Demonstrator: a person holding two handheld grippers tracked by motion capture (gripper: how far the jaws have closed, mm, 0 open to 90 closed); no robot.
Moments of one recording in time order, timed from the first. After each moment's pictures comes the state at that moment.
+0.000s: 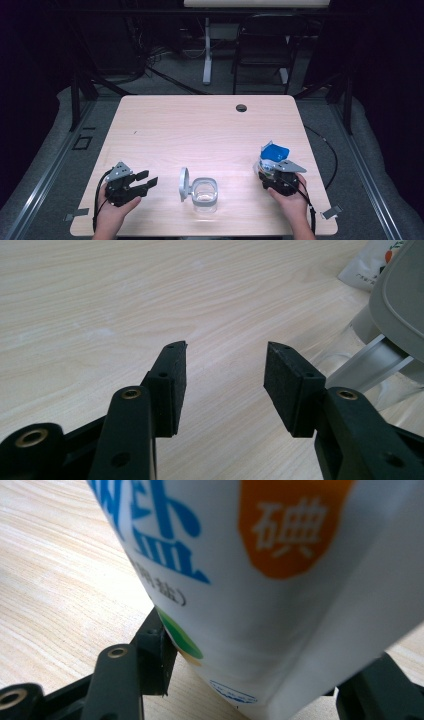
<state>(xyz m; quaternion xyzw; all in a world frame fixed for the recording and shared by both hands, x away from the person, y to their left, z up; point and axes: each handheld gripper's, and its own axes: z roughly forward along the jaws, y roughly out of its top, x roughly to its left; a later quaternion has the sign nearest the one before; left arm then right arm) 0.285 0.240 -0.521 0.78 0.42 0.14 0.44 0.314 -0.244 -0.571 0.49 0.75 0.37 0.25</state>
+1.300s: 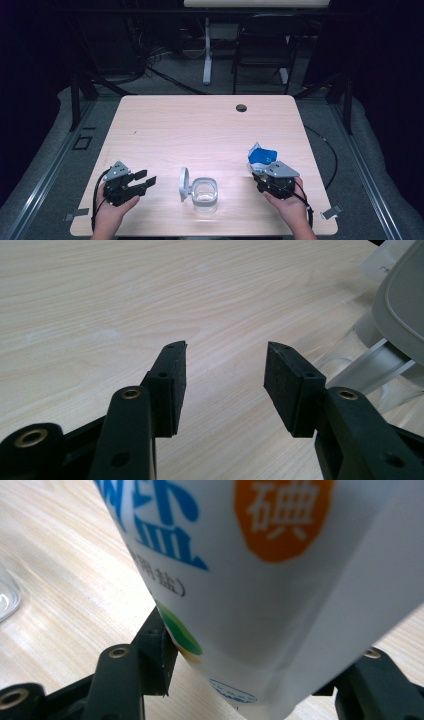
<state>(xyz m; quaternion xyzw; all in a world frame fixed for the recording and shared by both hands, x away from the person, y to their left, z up) 0.286 0.245 -0.520 0.77 0.43 0.14 0.45 0.294 -0.218 -0.536 0.39 0.79 0.37 0.30</state>
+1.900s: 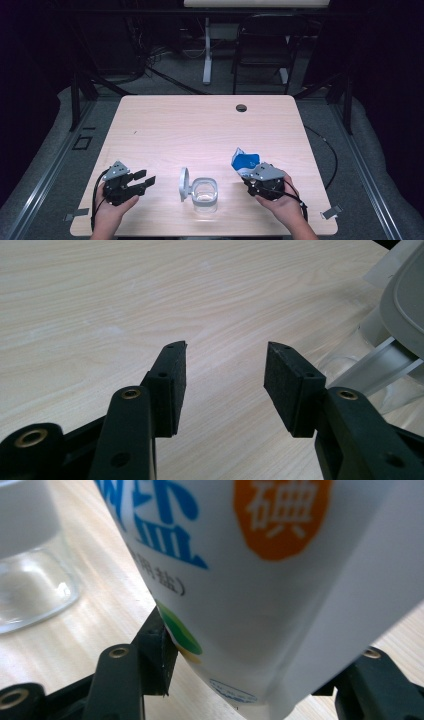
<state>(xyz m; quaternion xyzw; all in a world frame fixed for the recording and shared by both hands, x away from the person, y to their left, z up) 0.287 0.247 -0.522 0.77 0.43 0.14 0.44 0.290 -0.188 -0.521 0.30 0.84 0.35 0.29</state>
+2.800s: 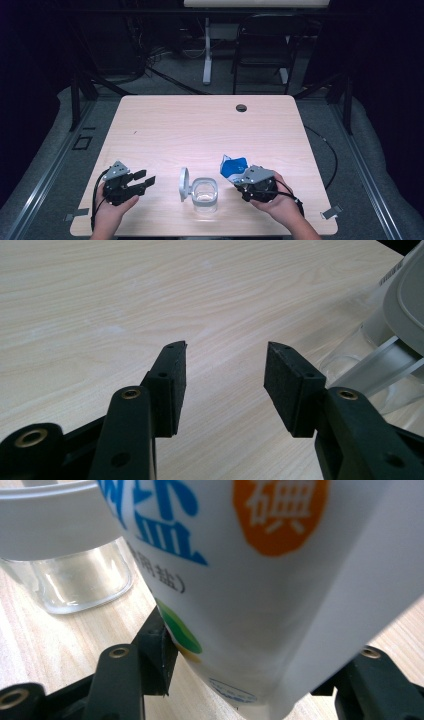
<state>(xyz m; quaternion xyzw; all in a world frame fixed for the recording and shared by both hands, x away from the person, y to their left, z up) 0.288 0.247 -0.522 0.77 0.43 0.14 0.44 0.288 -0.170 -0.517 0.24 0.88 0.33 0.24</state>
